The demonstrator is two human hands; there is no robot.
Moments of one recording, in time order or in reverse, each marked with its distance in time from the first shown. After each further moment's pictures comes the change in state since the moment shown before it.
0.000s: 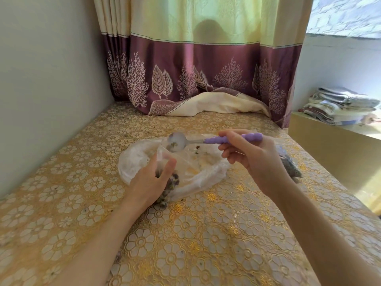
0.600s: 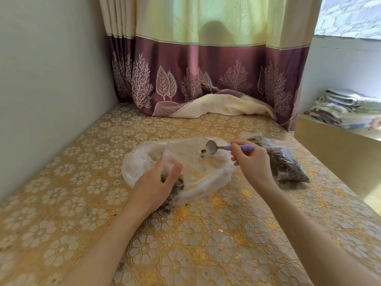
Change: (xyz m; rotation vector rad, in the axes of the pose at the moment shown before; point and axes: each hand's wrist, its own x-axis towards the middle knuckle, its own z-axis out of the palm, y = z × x) left_hand 0.000 -0.001 -0.001 0.043 -0.004 0.028; right_hand 0.037 0.067 -0.016 -0.511 0.342 0.002
